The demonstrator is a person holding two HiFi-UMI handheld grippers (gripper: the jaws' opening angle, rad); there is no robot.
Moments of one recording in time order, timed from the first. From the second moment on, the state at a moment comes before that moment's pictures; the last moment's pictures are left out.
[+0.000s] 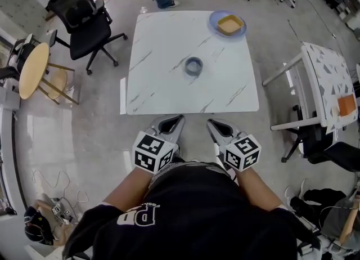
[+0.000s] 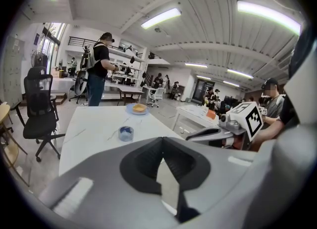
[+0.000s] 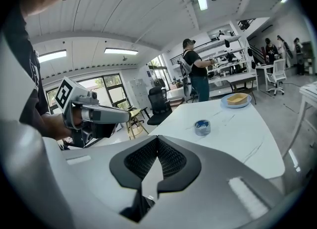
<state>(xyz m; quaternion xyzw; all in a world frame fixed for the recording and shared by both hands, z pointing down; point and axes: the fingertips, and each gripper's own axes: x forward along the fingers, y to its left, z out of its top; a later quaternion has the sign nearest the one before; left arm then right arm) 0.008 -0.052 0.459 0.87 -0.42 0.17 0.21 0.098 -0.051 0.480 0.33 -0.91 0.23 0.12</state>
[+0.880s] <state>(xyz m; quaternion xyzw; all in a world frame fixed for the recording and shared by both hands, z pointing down) -0.049 -0.184 0.465 0.89 -0.37 0.18 0.21 0.044 -0.174 0.482 0.38 -0.88 0.23 0.15</state>
